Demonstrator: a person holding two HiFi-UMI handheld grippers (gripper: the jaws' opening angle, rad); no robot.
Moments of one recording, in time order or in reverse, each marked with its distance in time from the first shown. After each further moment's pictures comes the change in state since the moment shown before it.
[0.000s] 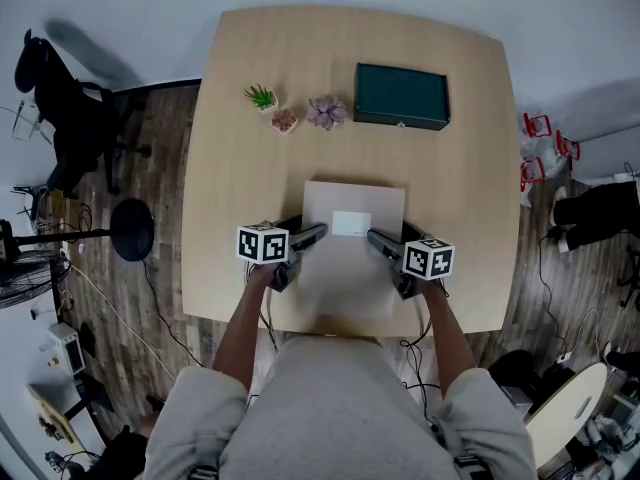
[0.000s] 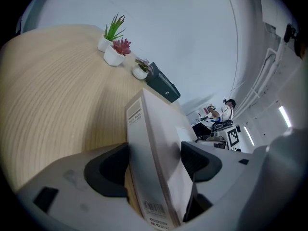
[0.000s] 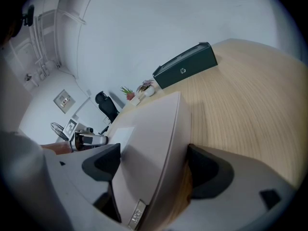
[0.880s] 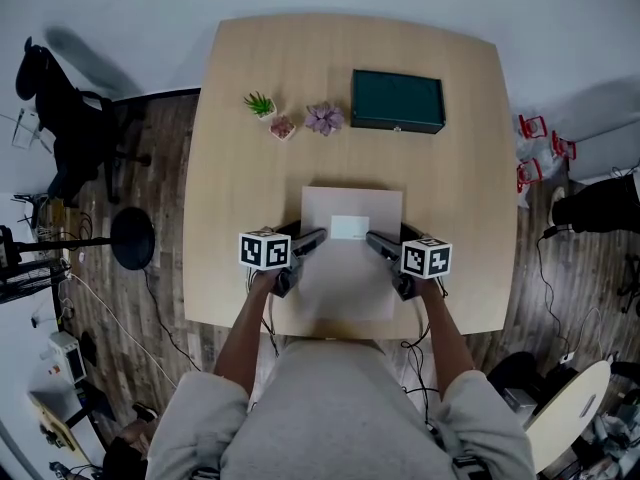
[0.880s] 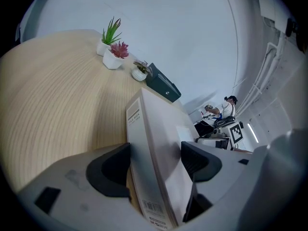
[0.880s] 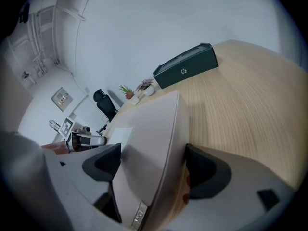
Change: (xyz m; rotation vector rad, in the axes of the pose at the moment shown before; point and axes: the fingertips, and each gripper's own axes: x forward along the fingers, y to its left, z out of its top) left arm -0.003 -0.005 0.002 0.025 -0.001 0.036; right arm -0.001 0.002 0.004 -0.005 0.024 -0.030
